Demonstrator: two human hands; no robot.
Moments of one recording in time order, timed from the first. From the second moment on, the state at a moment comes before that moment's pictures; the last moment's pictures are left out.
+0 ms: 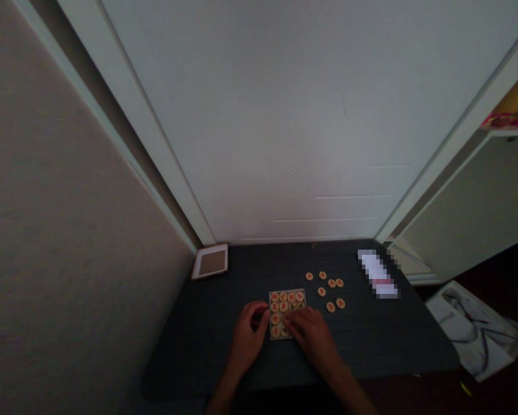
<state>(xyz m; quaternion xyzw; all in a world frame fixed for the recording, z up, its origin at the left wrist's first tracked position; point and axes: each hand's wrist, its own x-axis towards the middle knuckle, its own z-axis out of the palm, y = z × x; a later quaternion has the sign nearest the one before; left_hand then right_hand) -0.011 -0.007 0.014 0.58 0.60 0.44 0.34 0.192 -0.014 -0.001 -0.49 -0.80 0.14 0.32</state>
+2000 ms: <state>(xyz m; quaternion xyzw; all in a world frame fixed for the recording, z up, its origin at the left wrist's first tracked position) 0.062 -0.002 0.050 0.50 0.46 0.44 0.59 0.228 -0.008 0.047 -0.45 -0.76 0.25 0.41</state>
